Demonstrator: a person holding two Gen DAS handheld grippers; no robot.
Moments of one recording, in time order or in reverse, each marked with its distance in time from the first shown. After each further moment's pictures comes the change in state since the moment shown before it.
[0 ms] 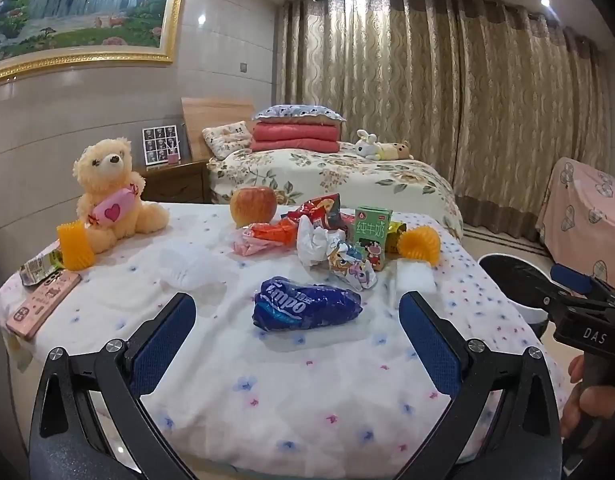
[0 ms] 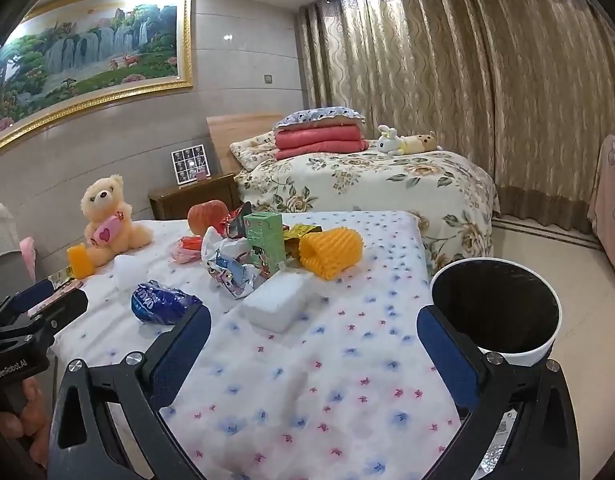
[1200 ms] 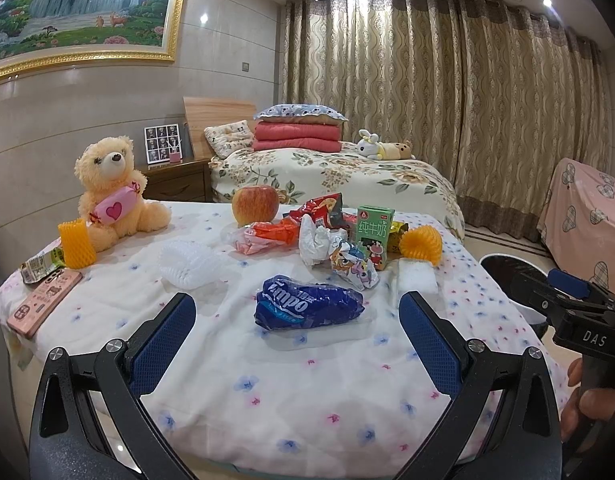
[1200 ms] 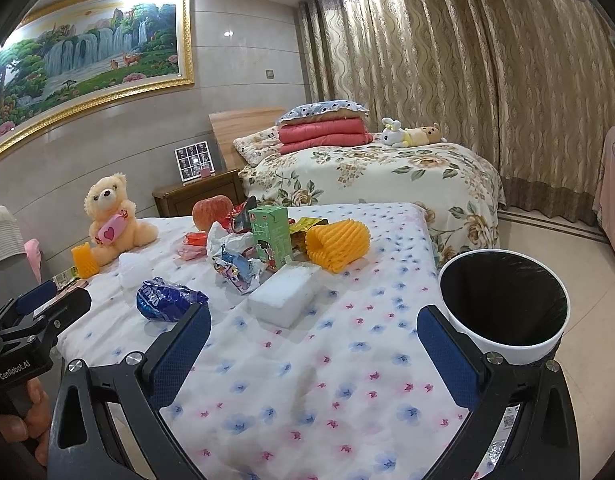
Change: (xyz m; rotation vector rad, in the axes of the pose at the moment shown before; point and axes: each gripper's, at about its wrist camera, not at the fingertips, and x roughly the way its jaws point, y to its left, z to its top) left arm -0.002 0.000 0.000 0.000 -0.005 0.008; right arm 0.003 -0.002 -0.003 0.015 0.031 0.022
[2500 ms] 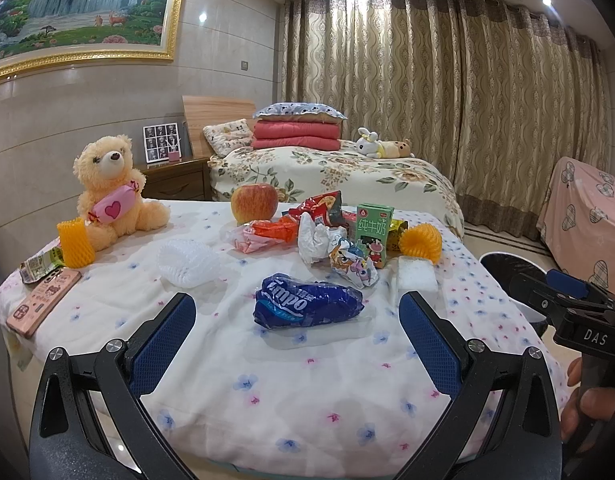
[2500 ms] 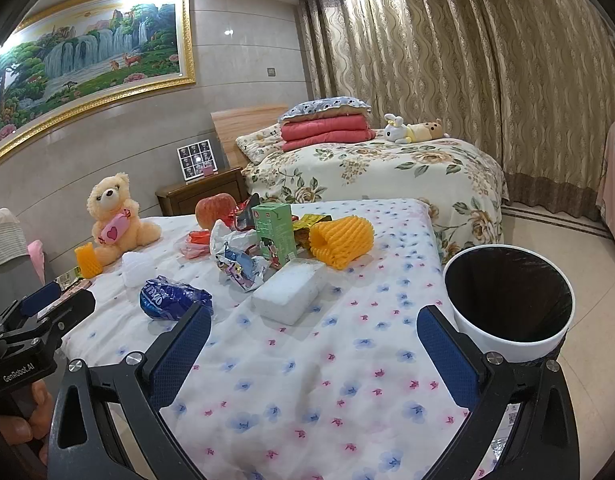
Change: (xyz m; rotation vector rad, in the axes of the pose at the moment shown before) left arm 0.001 -0.001 -0.003 0.004 0.006 -0.002; right arm 0.002 0.001 -0.001 0.008 0.011 0.005
